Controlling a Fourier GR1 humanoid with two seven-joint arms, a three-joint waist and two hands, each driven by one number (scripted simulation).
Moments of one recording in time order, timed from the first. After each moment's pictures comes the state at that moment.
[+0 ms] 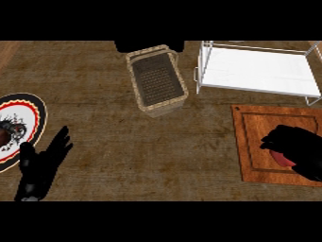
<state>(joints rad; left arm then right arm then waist) 0.09 0.38 -0.19 -1.45 0.26 0.18 0.19 -0.12 -0.64 0.23 -1.45 1.30 0.20 -0.59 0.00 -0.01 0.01</state>
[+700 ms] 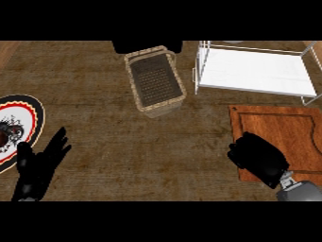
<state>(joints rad) 0.10 0.37 -0.17 -1.46 0.25 0.16 0.23 -0.11 -0.39 0.35 -1.53 1.43 0.24 -0.42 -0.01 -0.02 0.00</state>
